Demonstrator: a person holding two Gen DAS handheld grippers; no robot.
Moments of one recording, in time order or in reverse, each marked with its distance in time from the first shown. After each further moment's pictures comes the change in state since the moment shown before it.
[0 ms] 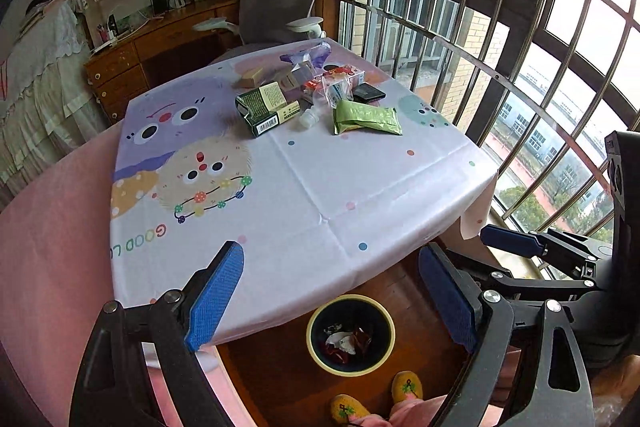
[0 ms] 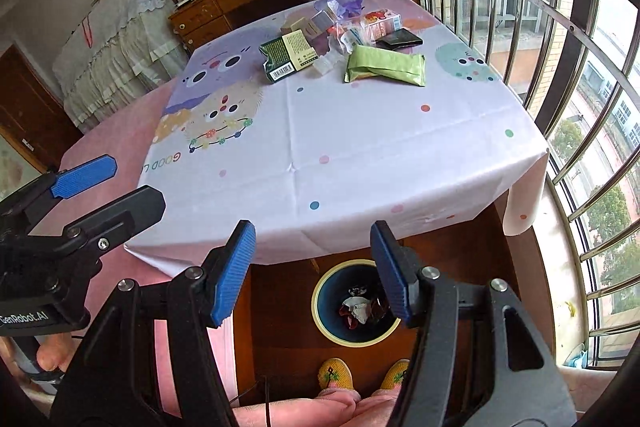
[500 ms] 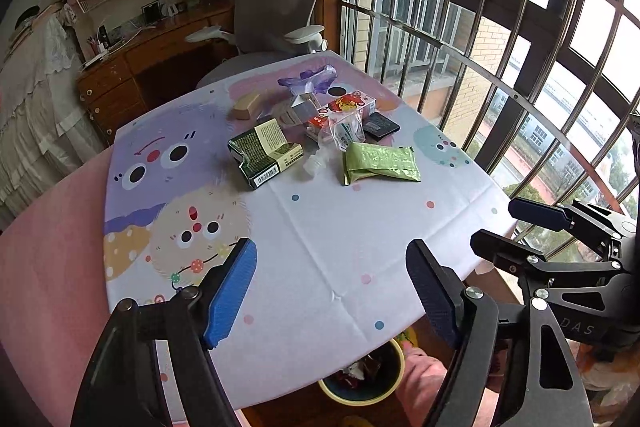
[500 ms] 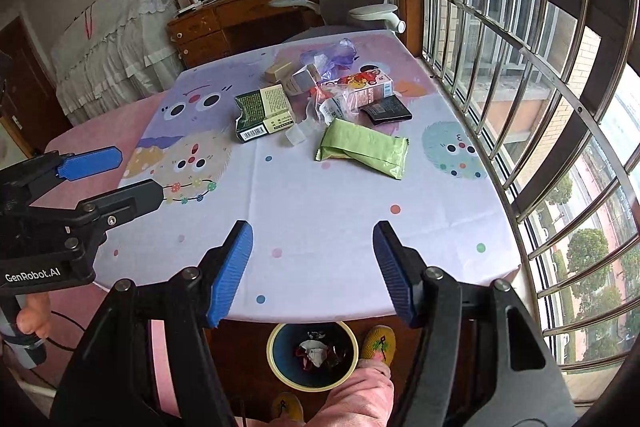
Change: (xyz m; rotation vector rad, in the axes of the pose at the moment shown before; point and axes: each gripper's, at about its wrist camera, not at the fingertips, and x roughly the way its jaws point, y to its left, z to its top) left arm 0.074 0.014 0.105 0.022 0.020 0.010; right arm 0.025 -0.036 0.107 -0.123 -0.058 -0.049
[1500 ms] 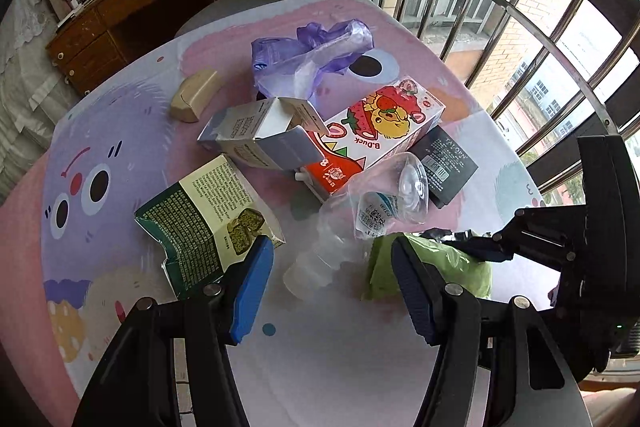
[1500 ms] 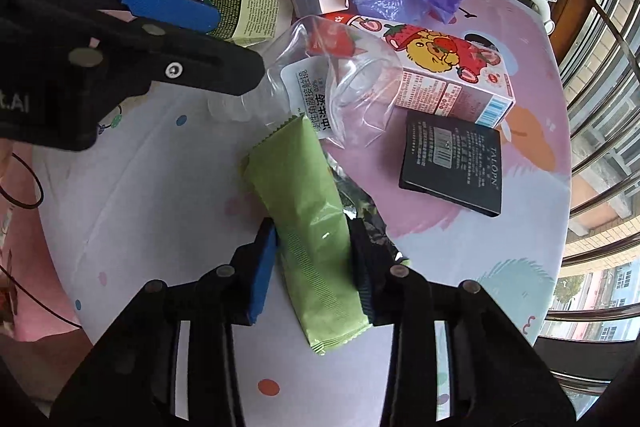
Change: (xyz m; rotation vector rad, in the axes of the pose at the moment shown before) left arm 0.278 0.004 0.143 -0.073 0.243 0.019; right arm 0.286 -0.080 0.090 -0.512 0.322 0.265
